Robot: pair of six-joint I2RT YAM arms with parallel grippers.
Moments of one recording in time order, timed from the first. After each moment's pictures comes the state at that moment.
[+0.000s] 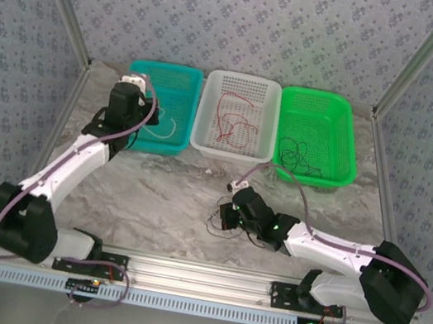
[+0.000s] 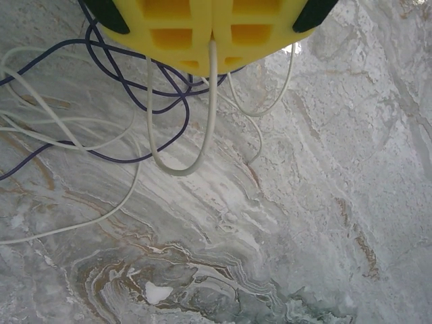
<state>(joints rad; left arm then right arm) -0.23 1.39 1.03 -0.14 -0.05 -0.36 0.98 1.24 0.55 -0.06 0.10 0.52</state>
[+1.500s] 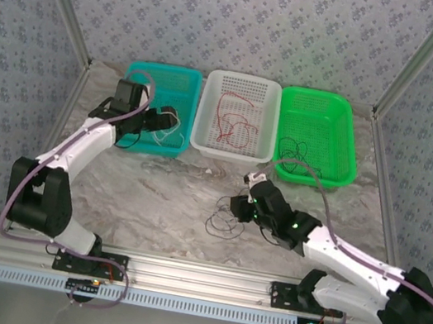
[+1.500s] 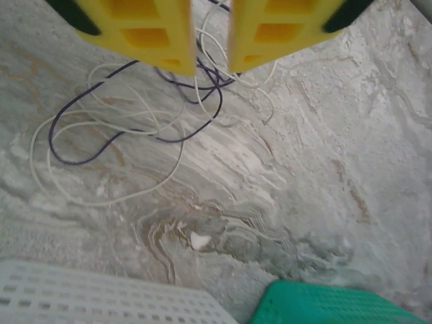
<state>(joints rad) -0.21 1.48 1.12 -0.40 0.17 -0.47 0.89 1.08 0.61 -0.26 0.10 0.51</state>
